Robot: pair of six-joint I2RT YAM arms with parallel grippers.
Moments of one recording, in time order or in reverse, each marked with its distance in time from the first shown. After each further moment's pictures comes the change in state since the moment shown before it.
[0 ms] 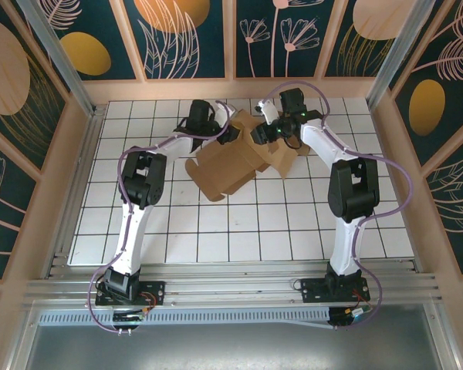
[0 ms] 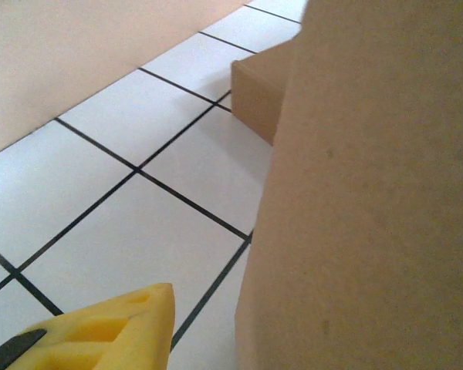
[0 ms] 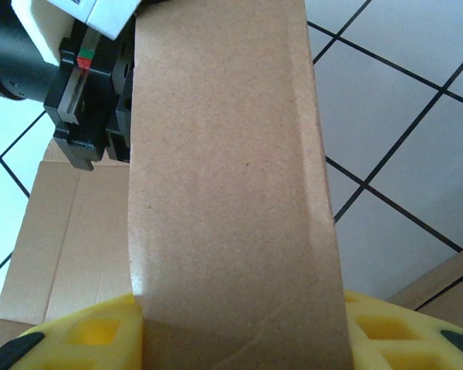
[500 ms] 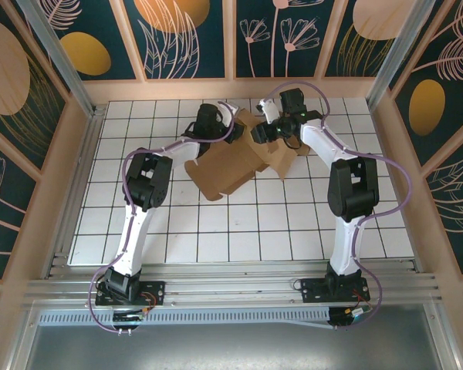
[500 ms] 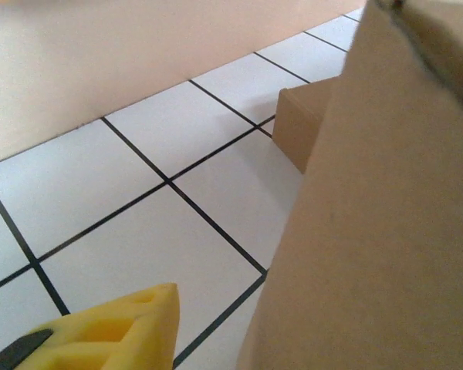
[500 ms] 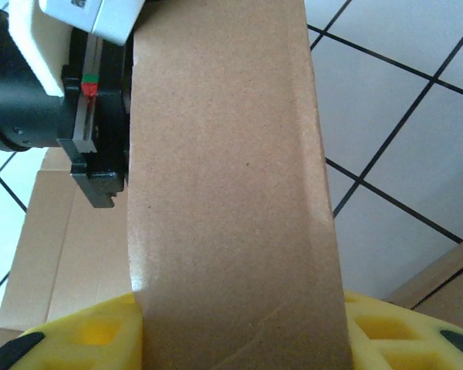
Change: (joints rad) left arm -0.047 -0.008 -0.047 0.125 -0.177 -0.173; right arm -0.002 0.008 -0.001 0.018 0.005 0.054
